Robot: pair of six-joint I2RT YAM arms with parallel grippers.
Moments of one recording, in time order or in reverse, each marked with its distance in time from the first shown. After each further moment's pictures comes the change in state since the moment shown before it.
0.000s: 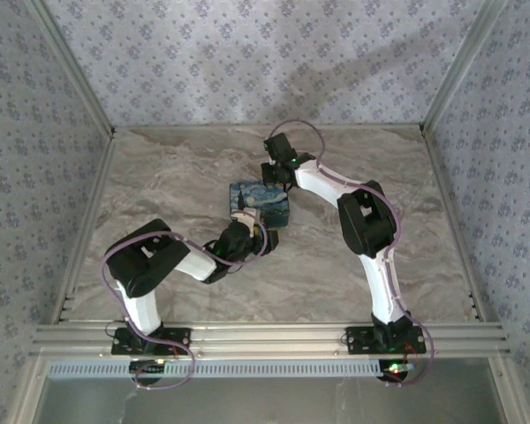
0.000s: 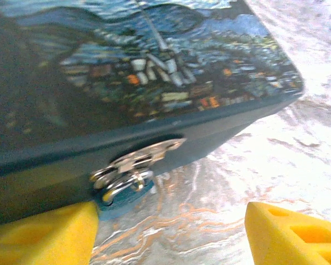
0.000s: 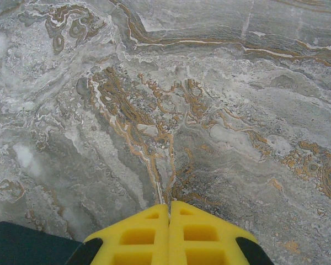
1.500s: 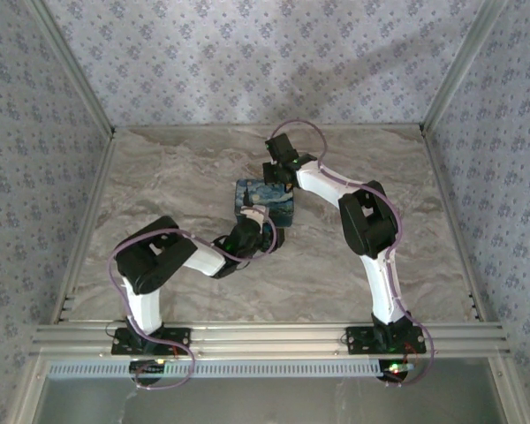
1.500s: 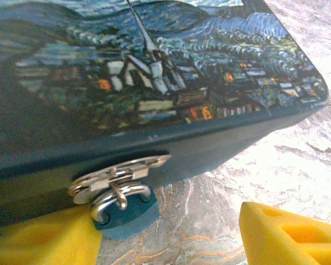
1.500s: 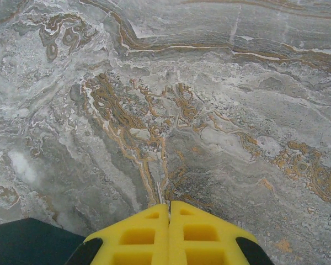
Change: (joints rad) left arm -0.035 0.051 0.101 -0.087 -0.065 0.043; right arm -0.003 -0.015 -0.031 0.032 0.016 0.014
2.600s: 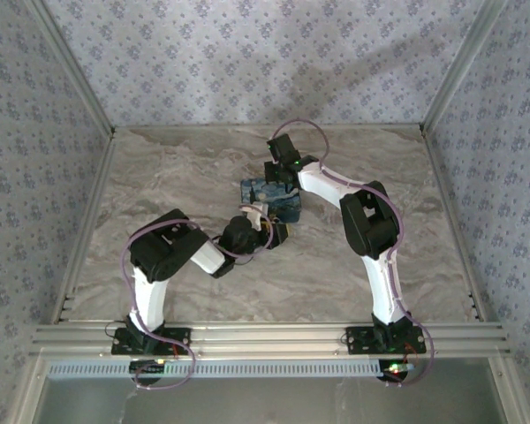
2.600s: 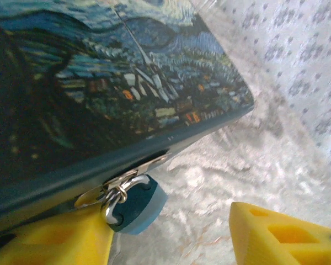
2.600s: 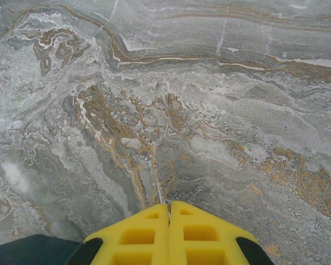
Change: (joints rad) left arm 0.068 0.130 -0.006 0.338 0.261 -0.165; right arm -0.005 -0.018 -0.035 0.050 0.025 0.007
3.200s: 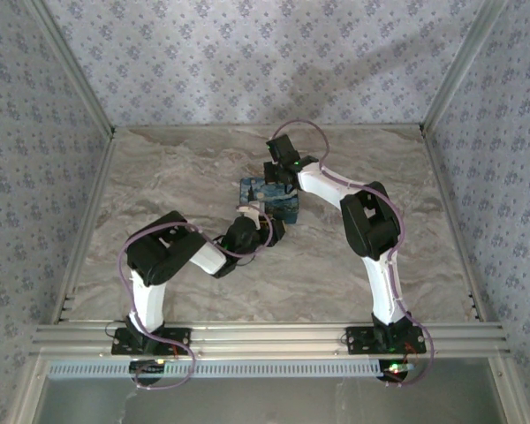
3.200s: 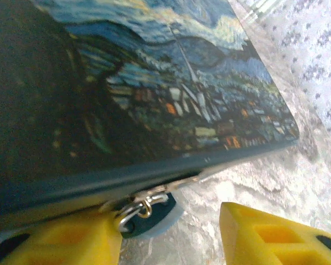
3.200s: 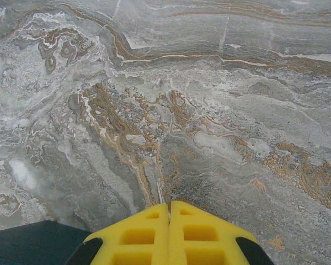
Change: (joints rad) left arm -0.029 -0.043 0.013 -0.142 -0.182 -0.049; right arm 0.006 -0.010 -0.008 -0.005 -0.001 0.017
